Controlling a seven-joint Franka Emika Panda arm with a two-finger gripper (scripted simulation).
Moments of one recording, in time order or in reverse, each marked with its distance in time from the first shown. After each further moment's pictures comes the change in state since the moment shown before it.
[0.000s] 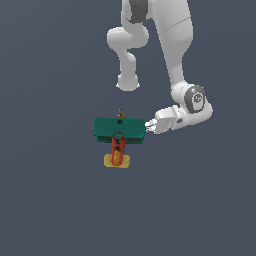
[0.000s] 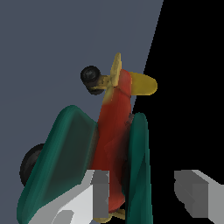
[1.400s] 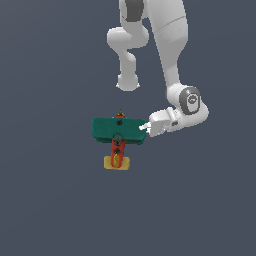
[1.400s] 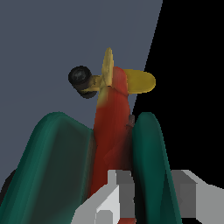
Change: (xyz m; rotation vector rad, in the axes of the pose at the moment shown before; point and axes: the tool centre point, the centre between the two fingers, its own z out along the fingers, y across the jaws) arm 0.011 0.014 0.028 0.000 0.011 0.003
